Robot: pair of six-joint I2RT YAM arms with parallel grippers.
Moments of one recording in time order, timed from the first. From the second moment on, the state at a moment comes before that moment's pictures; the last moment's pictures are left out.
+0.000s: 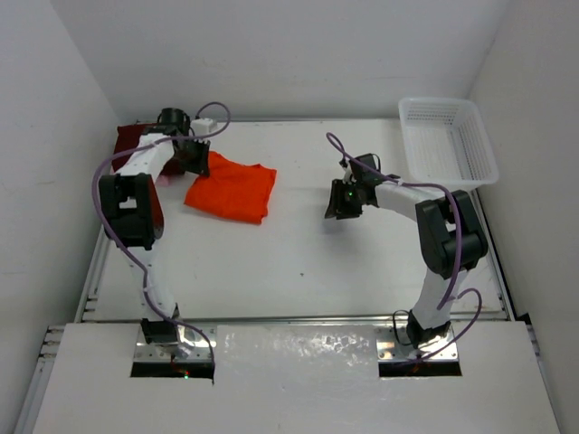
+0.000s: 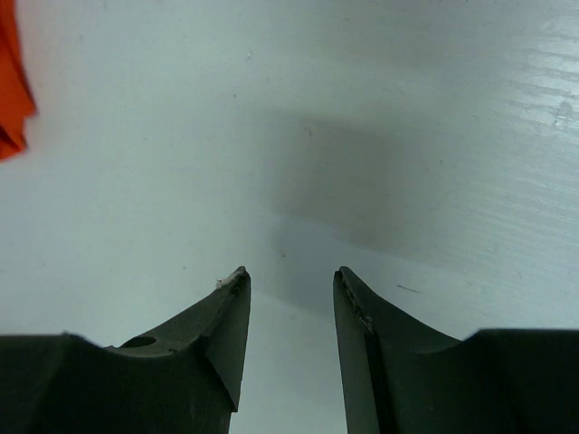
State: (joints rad) left arm 0.05 2.06 1.68 -0.73 0.38 0.32; right arm 0.31 1.85 1.09 -0.26 -0.30 0.36
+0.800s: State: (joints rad) left arm 0.06 2.28 2.34 -0.91 -0.02 0.47; right arm 0.31 1.83 1.09 -0.34 -0.23 0.30
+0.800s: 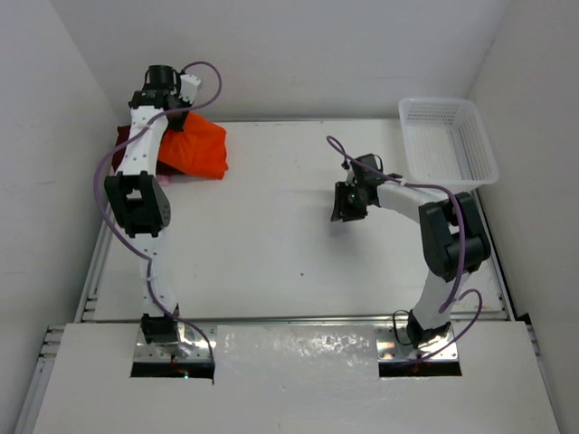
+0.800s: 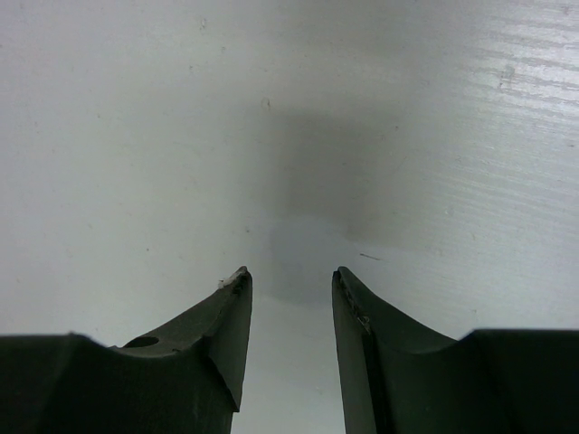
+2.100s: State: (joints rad) left arm 0.33 2.44 2.43 -0.61 -0.03 0.60; right arm 0.31 1.85 1.14 -0.43 -0.20 0.26
